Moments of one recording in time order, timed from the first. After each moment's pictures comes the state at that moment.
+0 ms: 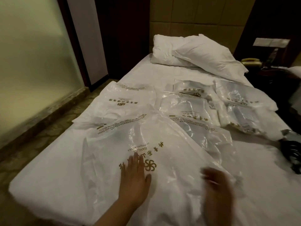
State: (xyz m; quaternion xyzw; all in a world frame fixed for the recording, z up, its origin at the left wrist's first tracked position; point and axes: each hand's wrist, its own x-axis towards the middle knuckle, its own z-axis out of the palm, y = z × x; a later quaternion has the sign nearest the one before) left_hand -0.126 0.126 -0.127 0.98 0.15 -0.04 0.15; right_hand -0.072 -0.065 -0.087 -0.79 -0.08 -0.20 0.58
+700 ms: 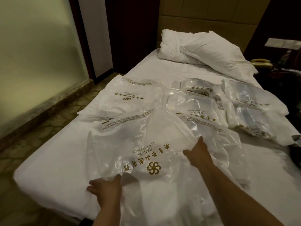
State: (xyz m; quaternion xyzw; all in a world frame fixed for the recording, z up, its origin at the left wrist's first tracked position) left_hand -0.145 0.181 -0.171 0.56 0.61 0.12 0.55; right_hand 0.020 -0.024 -0.107 -0.96 0.05 0.13 0.26
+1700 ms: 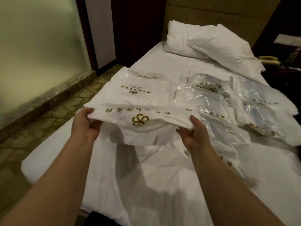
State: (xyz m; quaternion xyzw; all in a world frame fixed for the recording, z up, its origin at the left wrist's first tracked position) left_hand -0.090 0.319 -0.050 0.27 0.35 0.27 0.86; right_hand 0.015 0.053 -0.060 -0.40 0.14 0.20 0.88
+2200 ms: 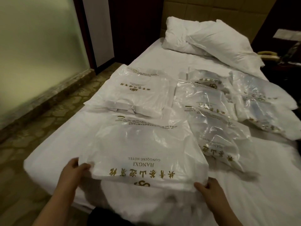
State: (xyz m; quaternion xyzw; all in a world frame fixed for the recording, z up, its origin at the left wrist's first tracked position) left_hand -0.204 0.306 -0.144 0.60 0.51 0.12 0.60; right_hand -0.095 -0.047 -0.147 -0.88 0.11 0.18 0.42
